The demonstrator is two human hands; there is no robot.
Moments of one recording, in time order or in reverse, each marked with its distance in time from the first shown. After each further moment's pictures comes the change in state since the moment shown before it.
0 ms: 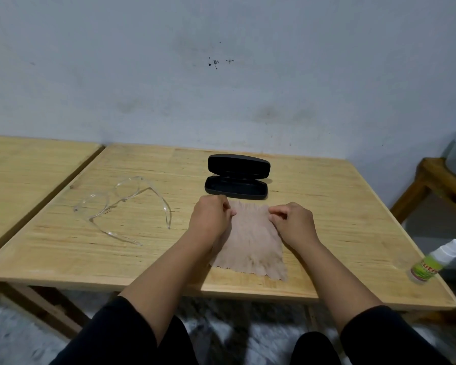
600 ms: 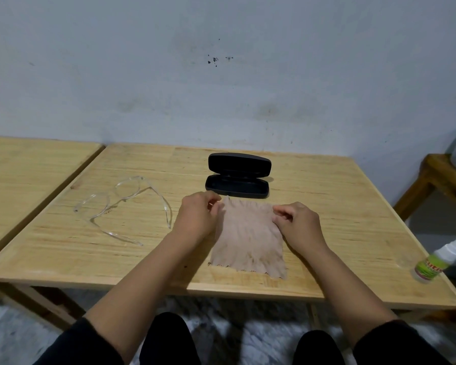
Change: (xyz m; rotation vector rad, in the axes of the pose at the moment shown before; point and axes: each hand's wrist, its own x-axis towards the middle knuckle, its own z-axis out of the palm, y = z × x) left_hand -0.012 -0.013 -0.031 -0.061 0.038 0.077; right_hand -0.009 0.004 -0.006 -0.027 0.014 -0.078
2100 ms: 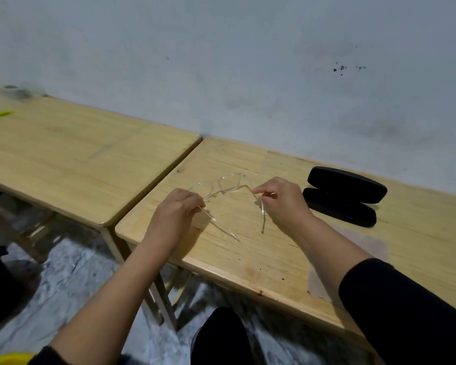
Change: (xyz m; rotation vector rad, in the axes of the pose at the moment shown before) left_hand -0.054 -0.158 -0.140 0.263 0.275 0.155; right_hand 0.040 -0.164 0.135 0.317 -0.341 -0.305
